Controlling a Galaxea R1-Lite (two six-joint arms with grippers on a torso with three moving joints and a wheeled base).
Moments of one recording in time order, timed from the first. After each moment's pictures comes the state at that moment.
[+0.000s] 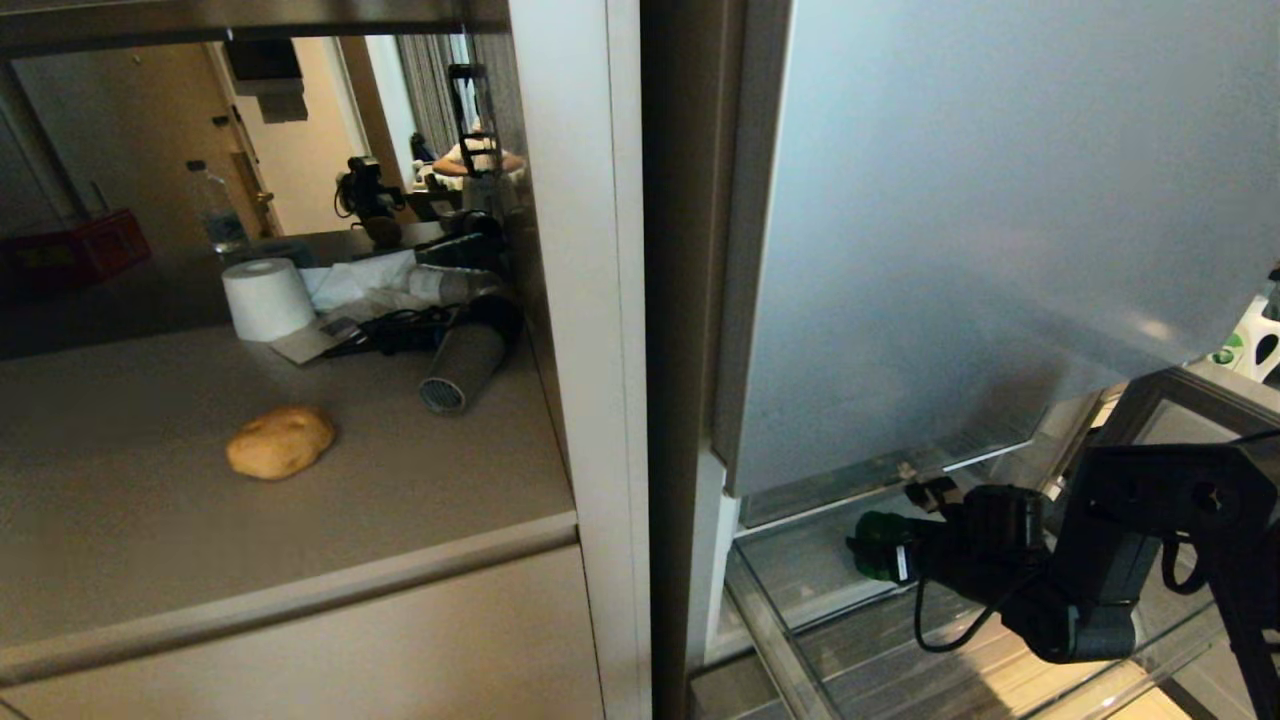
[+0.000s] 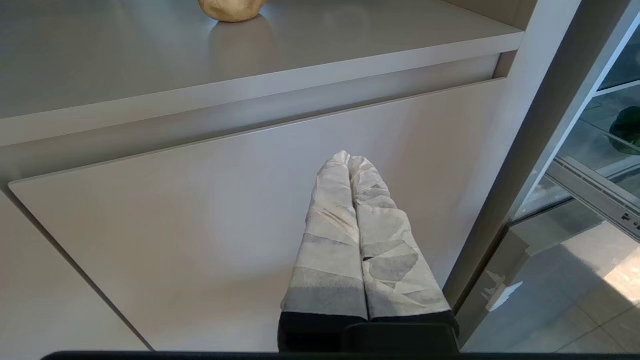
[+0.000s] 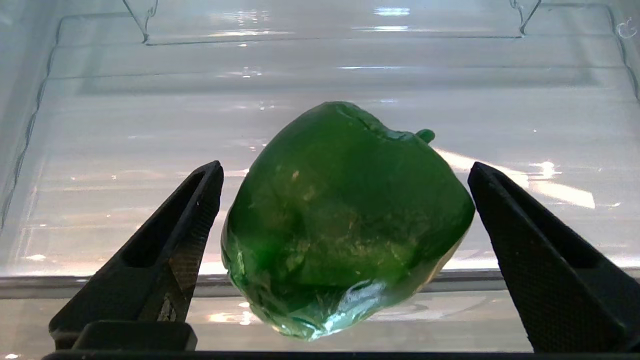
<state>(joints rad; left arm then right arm) 0.00 0.00 0.00 -0.03 0.00 0.00 0.01 2.53 -0.80 -1.26 0.26 -0.15</state>
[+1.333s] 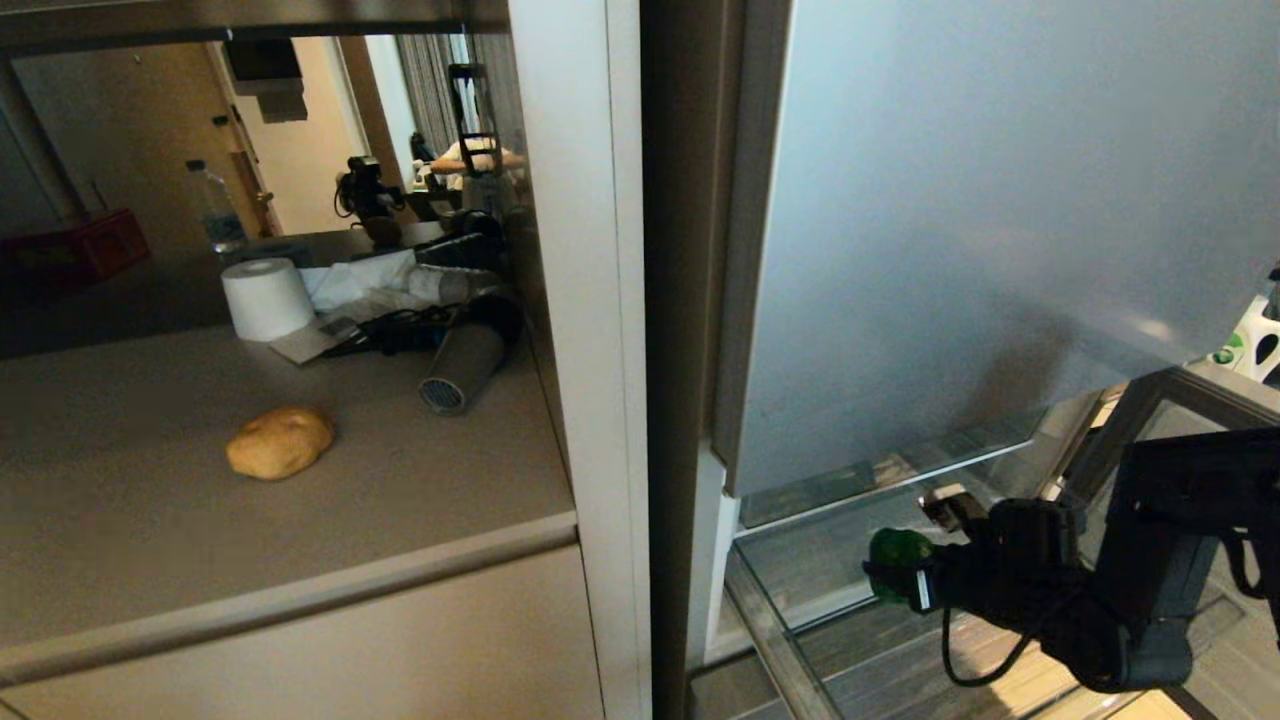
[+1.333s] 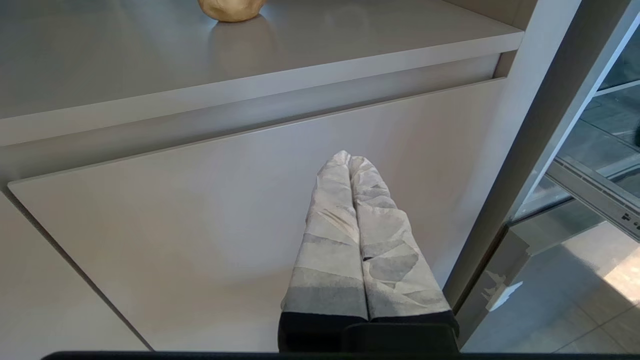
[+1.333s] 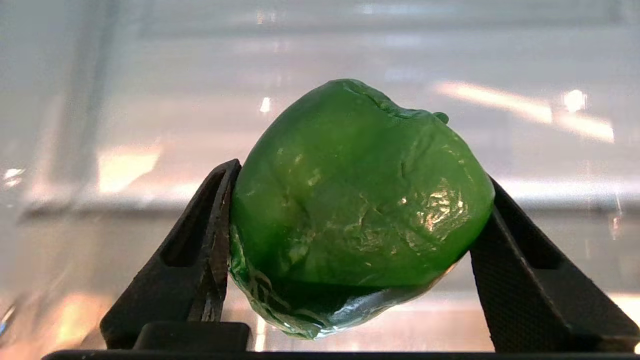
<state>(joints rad) 0.00 0.00 0.00 -0.03 0.00 0.00 0.02 2.38 -0.57 -1.25 0.28 -0.16</state>
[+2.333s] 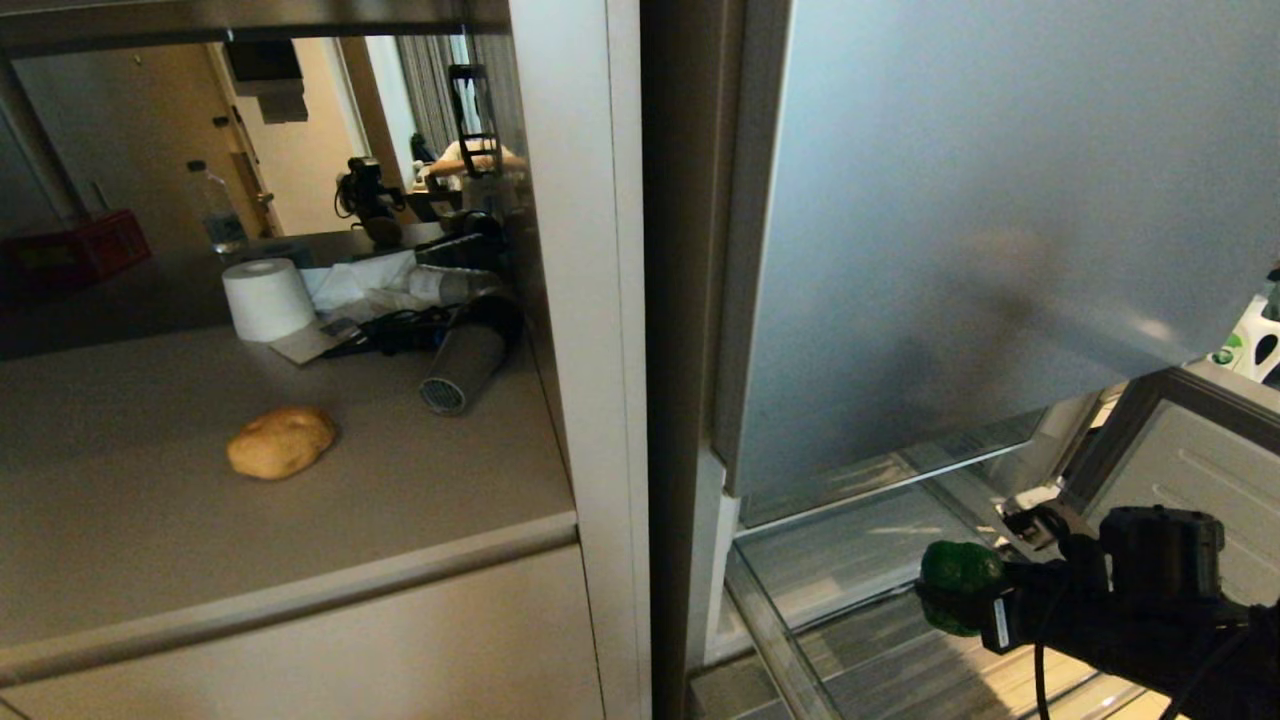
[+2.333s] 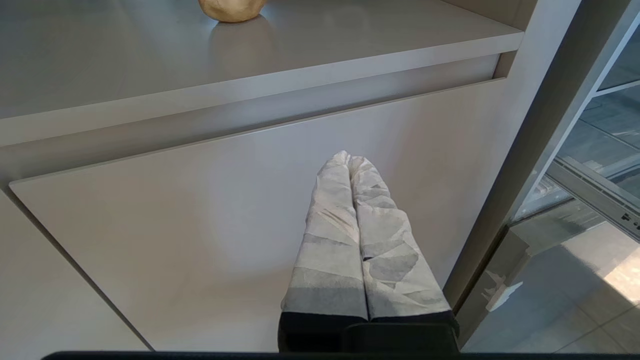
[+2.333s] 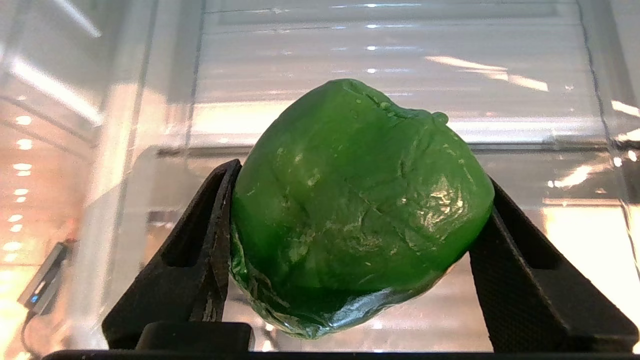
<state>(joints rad) 0.00 0.00 0.00 -0.03 0.00 0.00 0.02 1.98 -0.23 -1.19 0.27 -0.16</state>
